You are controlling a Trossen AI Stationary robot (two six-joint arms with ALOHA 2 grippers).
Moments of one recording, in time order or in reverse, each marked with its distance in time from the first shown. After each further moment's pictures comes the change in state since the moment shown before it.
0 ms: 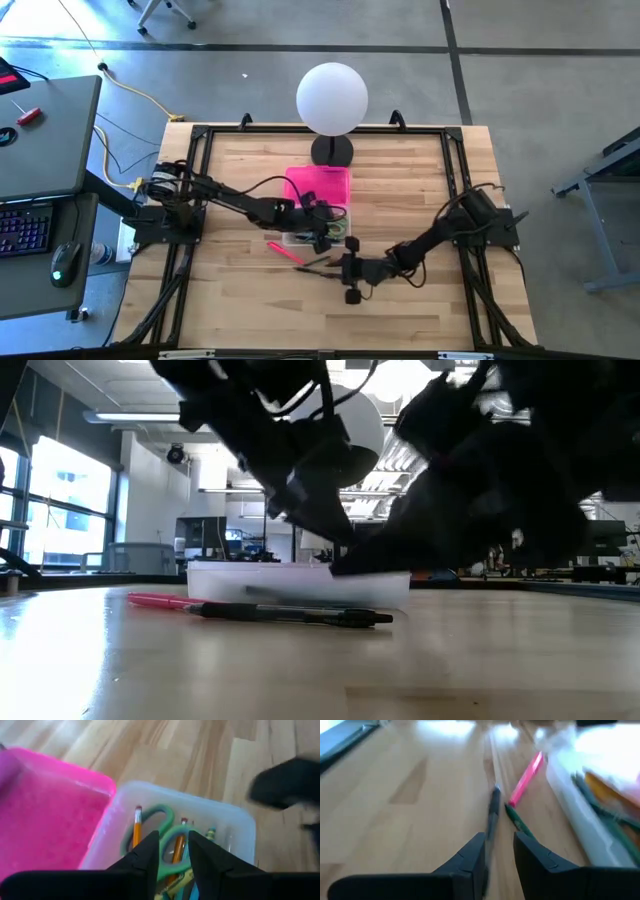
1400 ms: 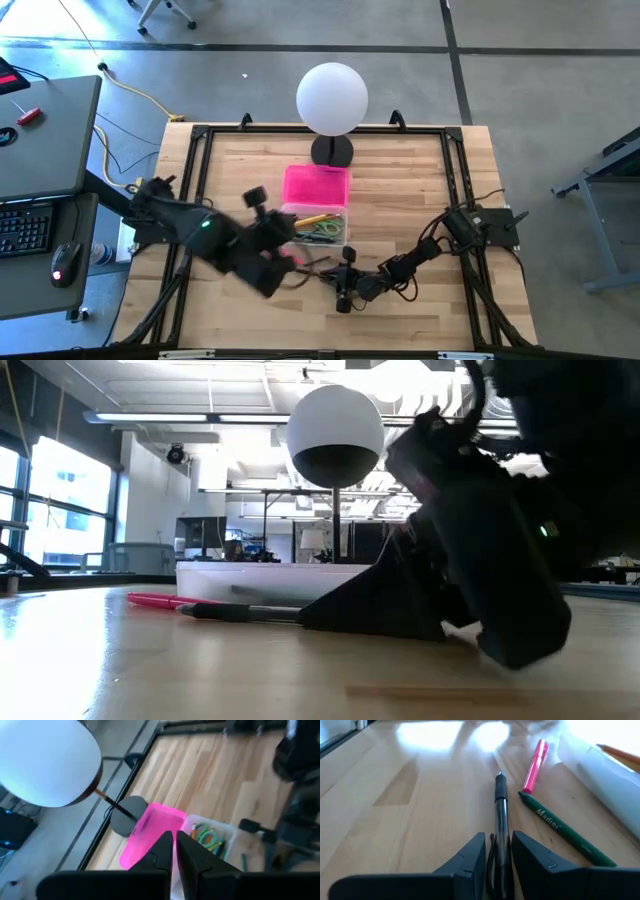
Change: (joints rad) left arm -0.434 -0.011 1.106 -1.572 -0.620 -0.365; right arm 0.020 0.298 0.123 0.046 0.153 0.101
